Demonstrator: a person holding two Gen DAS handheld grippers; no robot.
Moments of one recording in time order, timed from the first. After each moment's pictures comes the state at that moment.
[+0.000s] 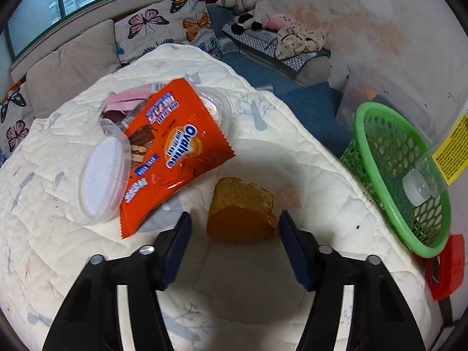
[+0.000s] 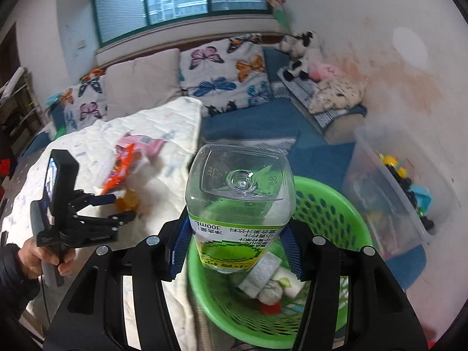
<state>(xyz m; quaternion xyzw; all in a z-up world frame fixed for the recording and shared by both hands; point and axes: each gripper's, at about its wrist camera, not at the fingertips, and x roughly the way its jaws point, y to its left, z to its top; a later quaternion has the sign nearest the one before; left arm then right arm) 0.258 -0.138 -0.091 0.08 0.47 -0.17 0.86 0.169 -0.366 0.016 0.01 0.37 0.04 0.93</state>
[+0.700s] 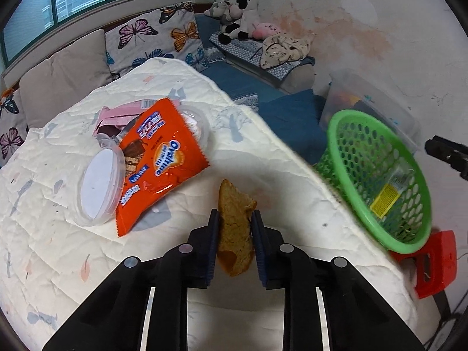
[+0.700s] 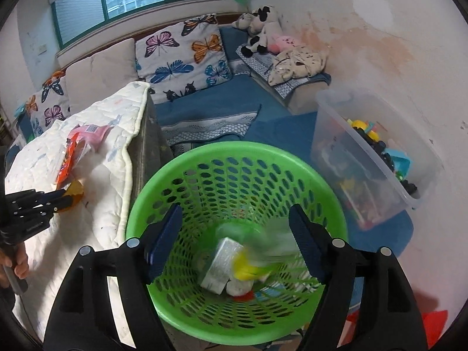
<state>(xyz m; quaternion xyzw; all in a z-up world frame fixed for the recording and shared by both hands) 0.238 -0.141 -0.064 0.07 0.45 -0.21 0.87 0.167 -0.415 -0.015 0.03 0.40 -0.03 0.91</state>
